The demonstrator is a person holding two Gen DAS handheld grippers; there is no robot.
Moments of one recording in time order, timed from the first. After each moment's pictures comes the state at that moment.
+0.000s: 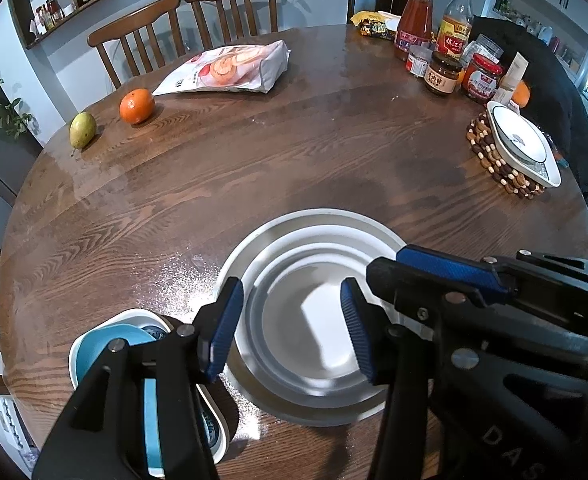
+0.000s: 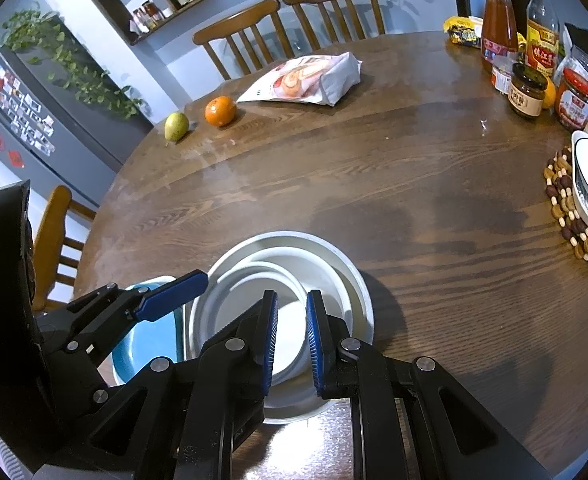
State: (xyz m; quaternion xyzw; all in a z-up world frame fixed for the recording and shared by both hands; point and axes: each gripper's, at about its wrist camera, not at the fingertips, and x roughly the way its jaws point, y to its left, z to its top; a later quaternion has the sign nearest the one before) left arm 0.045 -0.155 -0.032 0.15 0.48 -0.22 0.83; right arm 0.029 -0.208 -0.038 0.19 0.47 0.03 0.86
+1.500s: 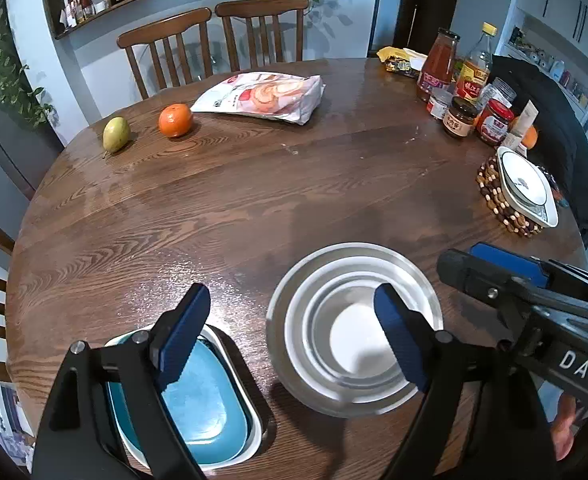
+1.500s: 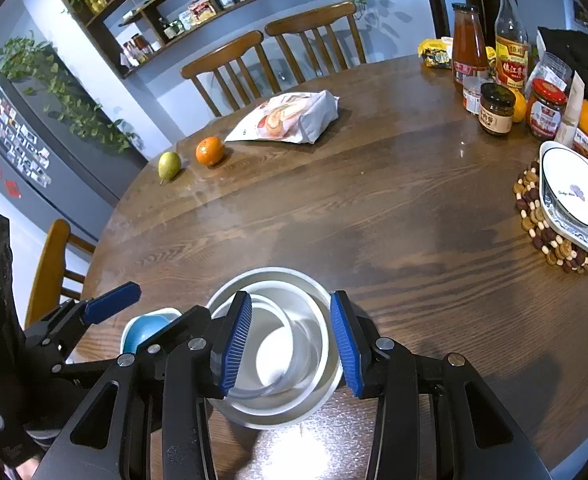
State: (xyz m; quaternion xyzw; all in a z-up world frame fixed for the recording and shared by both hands) left arm 0.053 -0.120 -0.001 0.11 0.46 -0.20 0.86; right arm 0.018 -0.224 -0.016 0.21 0.42 0.00 0.88
